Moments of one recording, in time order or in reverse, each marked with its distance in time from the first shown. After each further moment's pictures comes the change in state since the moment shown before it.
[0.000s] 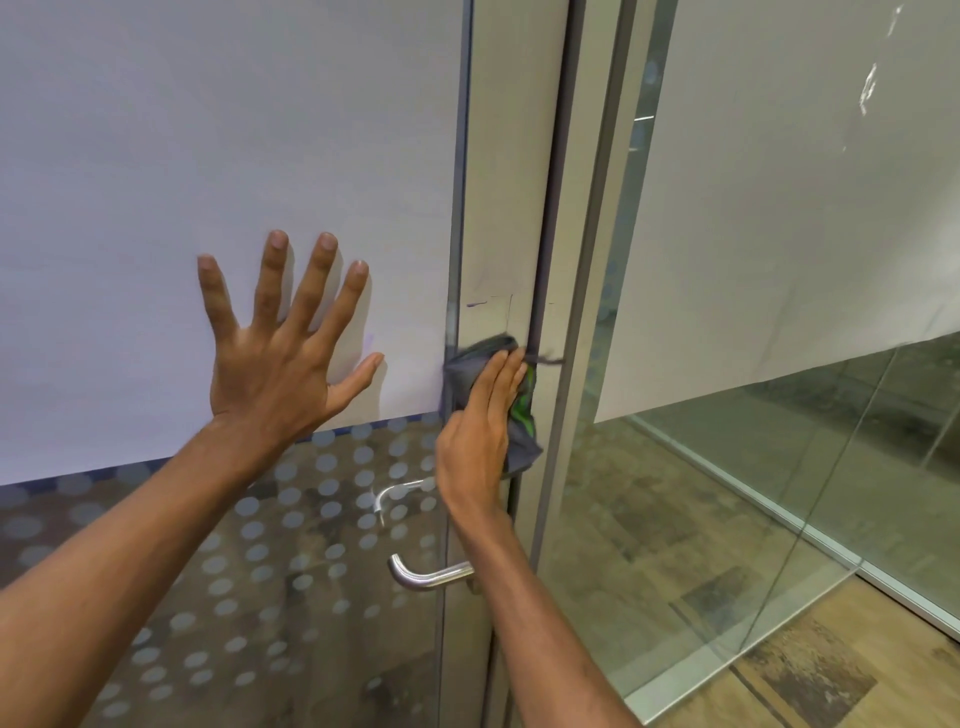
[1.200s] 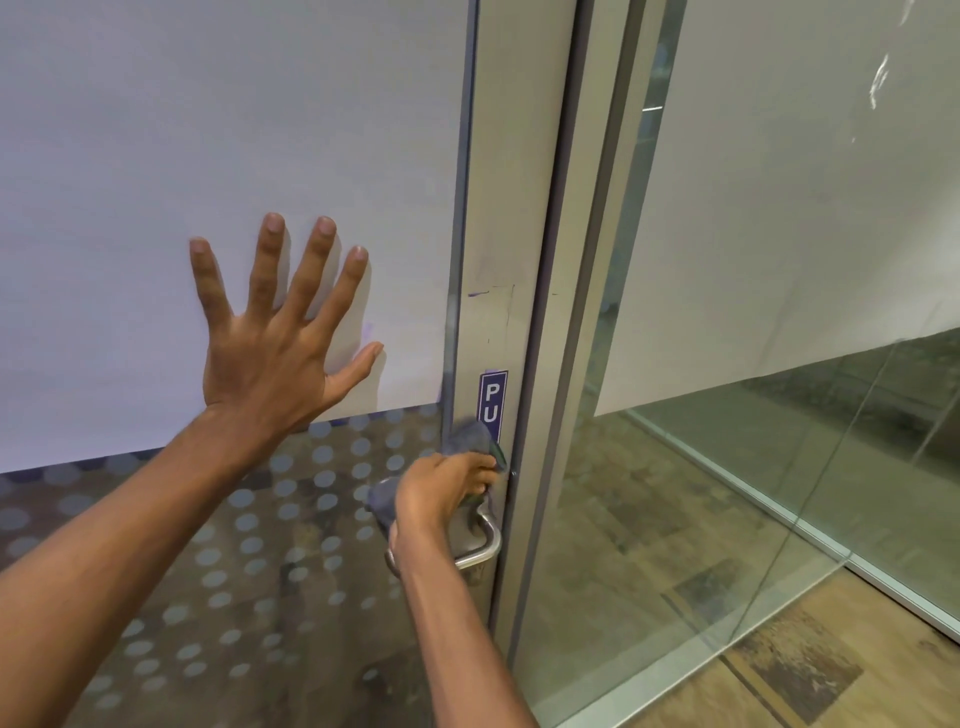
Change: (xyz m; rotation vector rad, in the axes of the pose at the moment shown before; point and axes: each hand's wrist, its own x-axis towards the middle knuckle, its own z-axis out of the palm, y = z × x) left_hand -0.002 -0.001 0.004 0.004 0.032 0.004; right_hand -0.043 -0.024 0.026 0.376 -0.134 0.845
